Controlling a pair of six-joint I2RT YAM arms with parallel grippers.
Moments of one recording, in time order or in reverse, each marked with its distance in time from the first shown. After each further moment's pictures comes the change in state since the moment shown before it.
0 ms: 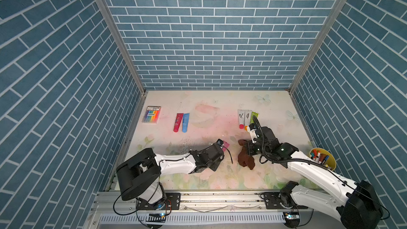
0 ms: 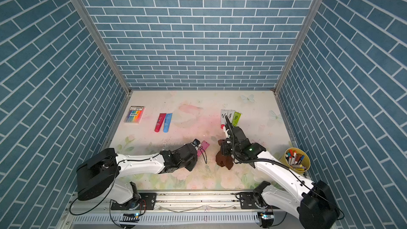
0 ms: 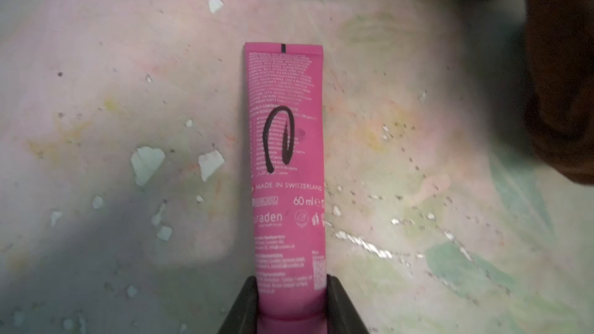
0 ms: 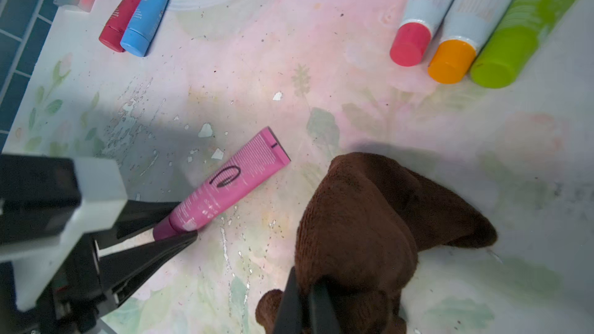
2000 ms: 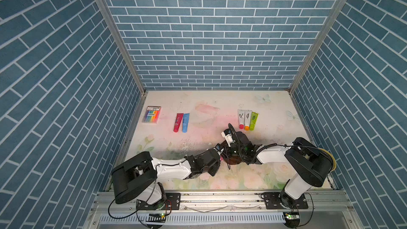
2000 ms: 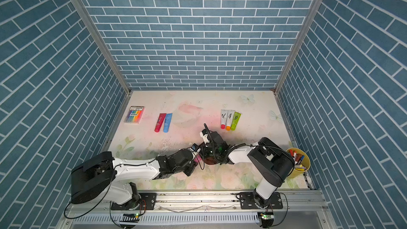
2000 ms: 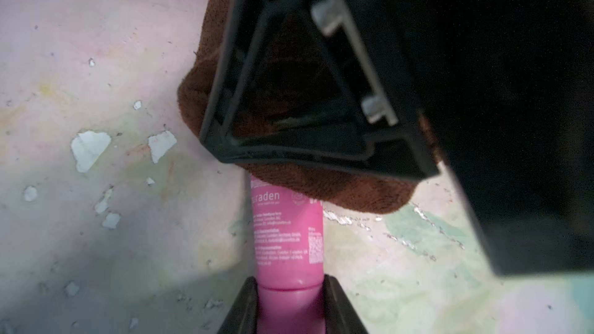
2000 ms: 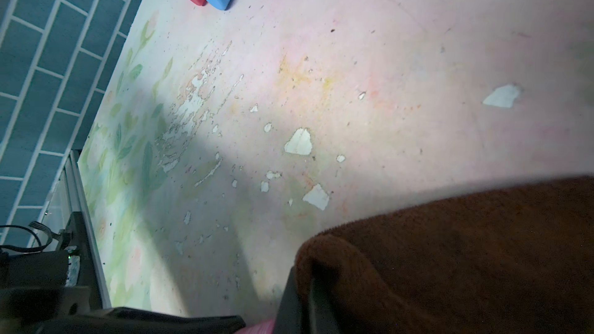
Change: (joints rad) left arm -0.010 -0.041 -0.117 0.151 0.066 0.010; right arm 0.151 0.577 -0.040 0.724 -0.196 0.118
